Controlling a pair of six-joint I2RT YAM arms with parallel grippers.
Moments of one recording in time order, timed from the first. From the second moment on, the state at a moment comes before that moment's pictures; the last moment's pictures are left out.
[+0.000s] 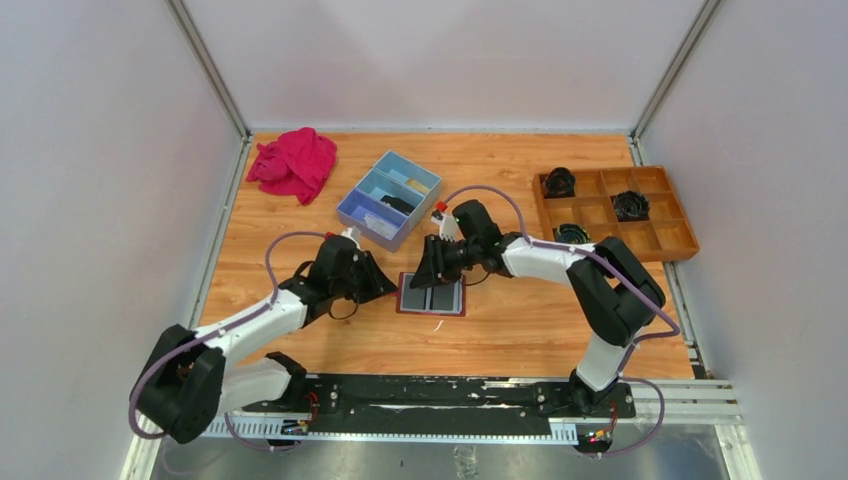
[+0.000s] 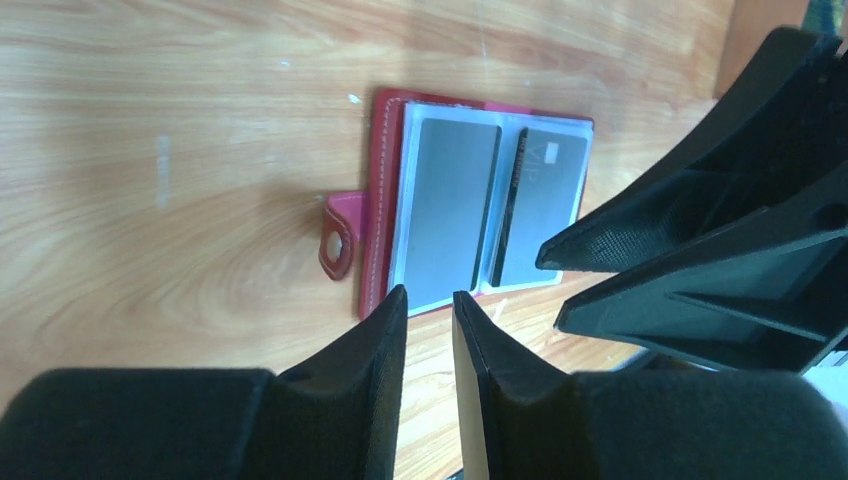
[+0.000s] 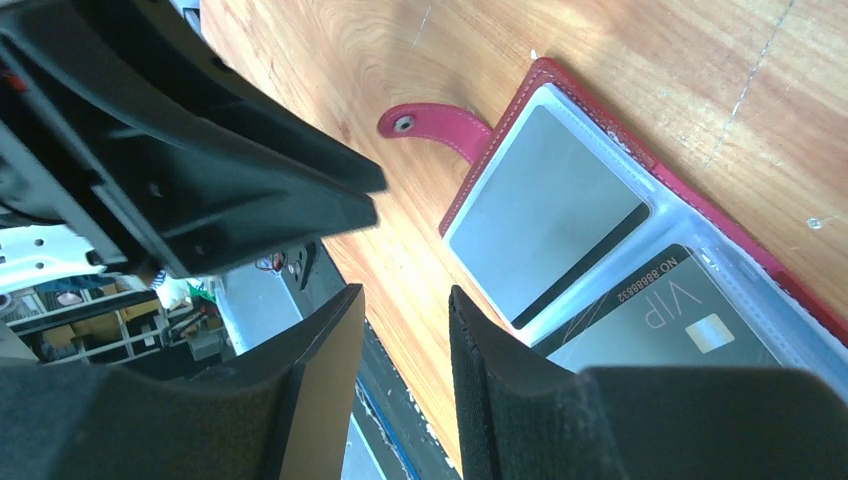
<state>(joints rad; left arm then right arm) -0.52 1.16 0.42 0.03 0.23 -0.90 0.69 1.73 0.94 0.04 -0.68 0.66</state>
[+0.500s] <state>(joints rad) -0.56 1.13 0.61 -0.17 0.16 -0.79 0.63 1.64 0.88 -0.03 -0.55 0.64</state>
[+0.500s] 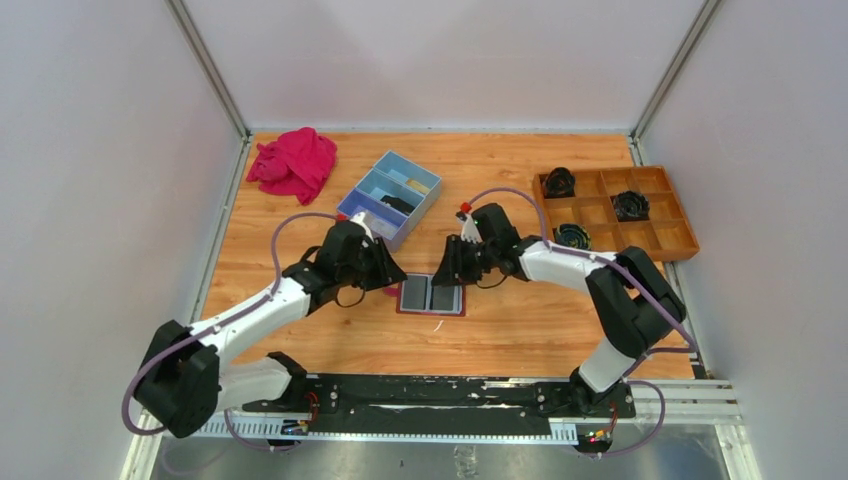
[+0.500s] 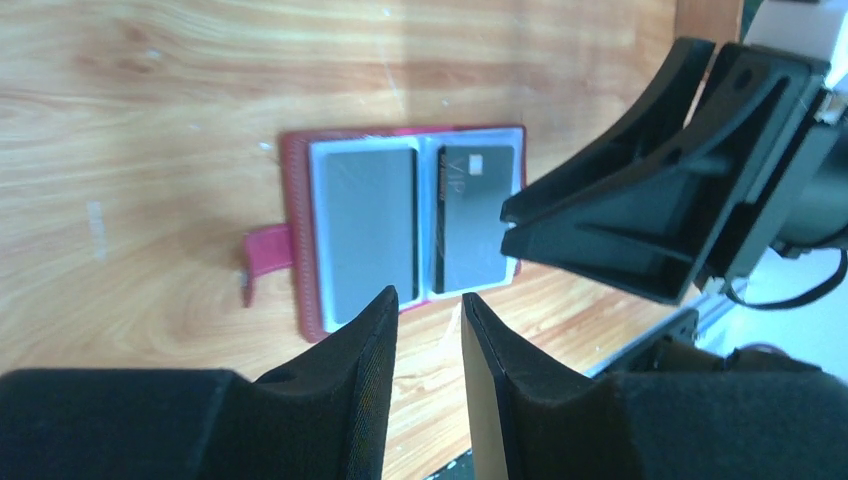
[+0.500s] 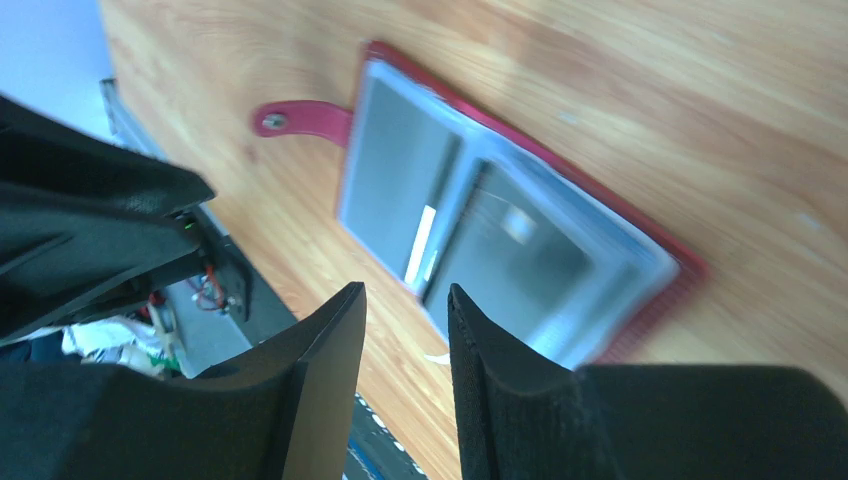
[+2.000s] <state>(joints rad) -0.57 1.11 0.62 -0.19 0.17 -0.79 0.70 1.71 0.96 0.03 -0.63 0.66</state>
